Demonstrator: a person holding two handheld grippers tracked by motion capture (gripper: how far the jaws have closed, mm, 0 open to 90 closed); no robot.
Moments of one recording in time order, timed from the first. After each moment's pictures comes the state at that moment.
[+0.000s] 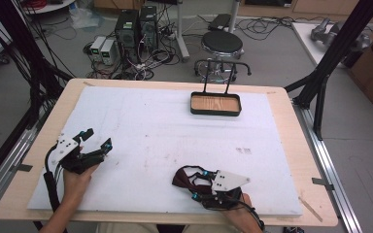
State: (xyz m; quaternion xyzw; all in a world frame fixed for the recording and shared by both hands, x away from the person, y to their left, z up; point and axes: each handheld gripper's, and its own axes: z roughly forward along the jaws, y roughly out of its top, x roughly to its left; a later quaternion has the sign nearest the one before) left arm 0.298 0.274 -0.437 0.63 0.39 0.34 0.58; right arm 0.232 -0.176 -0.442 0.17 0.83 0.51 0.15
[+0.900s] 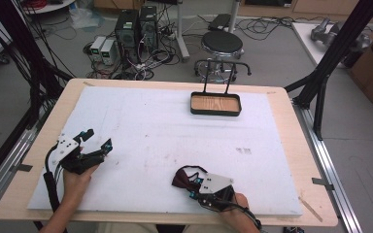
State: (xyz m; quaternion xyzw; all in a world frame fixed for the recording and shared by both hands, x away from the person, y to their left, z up) left arm 0.298 0.273 -0.437 0.63 0.39 0.33 0.58; right arm 0.231 -0.156 -0.447 0.16 0.88 0.42 0.16
